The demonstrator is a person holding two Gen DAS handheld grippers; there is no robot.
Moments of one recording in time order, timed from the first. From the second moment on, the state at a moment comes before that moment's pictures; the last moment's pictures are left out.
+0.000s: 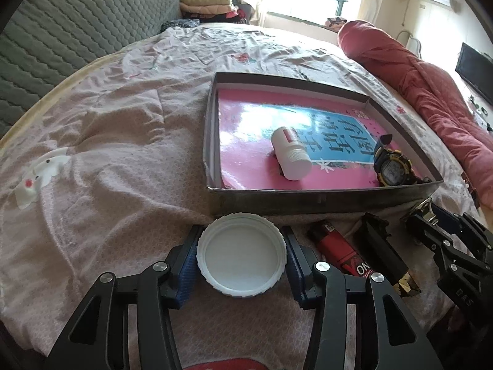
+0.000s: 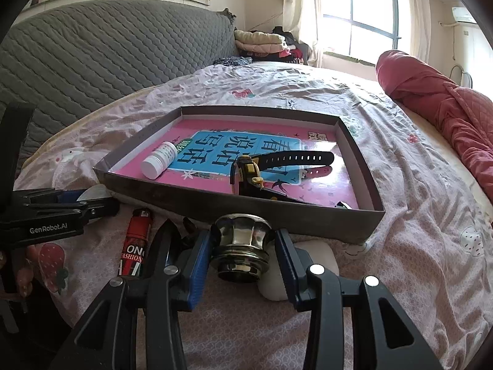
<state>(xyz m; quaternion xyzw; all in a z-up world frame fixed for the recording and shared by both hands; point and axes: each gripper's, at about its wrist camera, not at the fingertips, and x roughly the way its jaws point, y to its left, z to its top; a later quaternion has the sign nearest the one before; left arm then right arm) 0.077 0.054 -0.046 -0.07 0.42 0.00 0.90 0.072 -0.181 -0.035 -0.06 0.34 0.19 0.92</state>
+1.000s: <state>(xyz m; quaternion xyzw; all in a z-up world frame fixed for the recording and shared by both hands) 0.041 0.022 0.006 -0.02 0.38 0.00 0.93 0.057 -0.202 0.000 -0.02 0.28 0.21 0.94</state>
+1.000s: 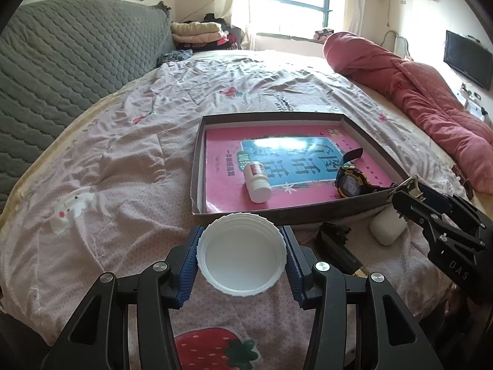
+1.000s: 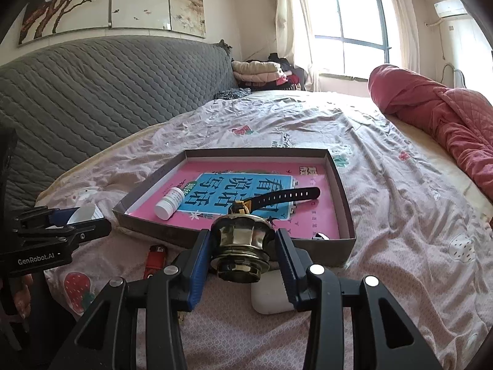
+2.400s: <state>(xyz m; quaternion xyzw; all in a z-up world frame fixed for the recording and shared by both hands) 0.060 0.027 0.037 -0.04 0.34 0.01 0.94 0.053 -0.227 0.024 -0.01 0.22 0.13 0.97</state>
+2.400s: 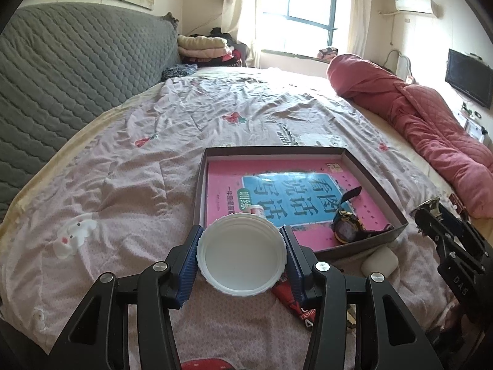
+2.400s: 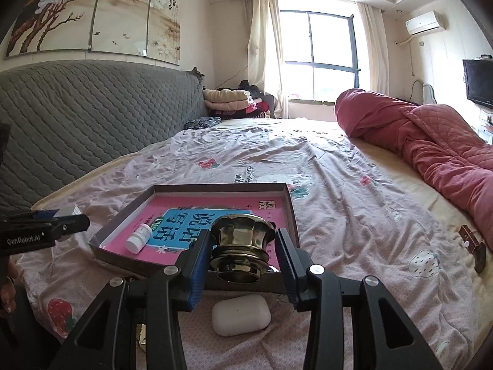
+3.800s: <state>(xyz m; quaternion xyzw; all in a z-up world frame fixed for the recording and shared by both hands) 0.128 0.033 -0.017 -0.02 0.40 0.03 0.92 0.100 -0.214 0.007 -0.03 0.22 0.13 0.97</state>
